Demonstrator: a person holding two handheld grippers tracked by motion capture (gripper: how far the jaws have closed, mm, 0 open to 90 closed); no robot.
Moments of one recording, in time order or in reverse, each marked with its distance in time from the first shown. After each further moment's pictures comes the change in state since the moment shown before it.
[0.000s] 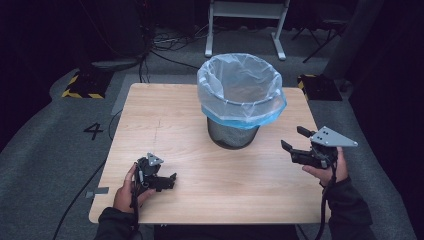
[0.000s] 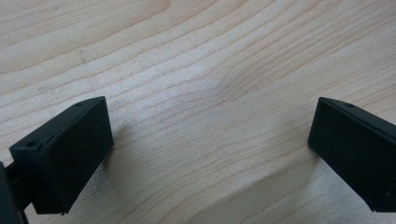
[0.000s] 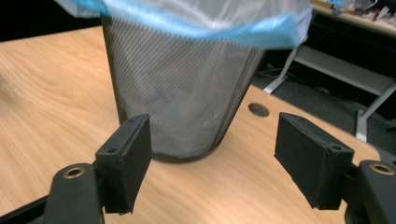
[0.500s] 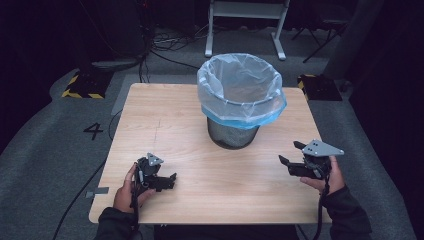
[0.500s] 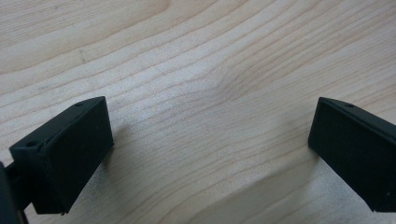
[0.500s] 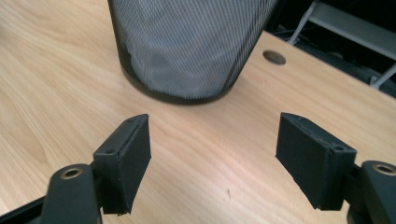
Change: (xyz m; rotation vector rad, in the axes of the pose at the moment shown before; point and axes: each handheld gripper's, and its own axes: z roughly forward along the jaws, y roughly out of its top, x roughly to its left) left arm 0.000 0.000 0.000 -0.001 0.001 -0.001; right arm 0.006 -0.043 0.011 0.155 0.023 -0.025
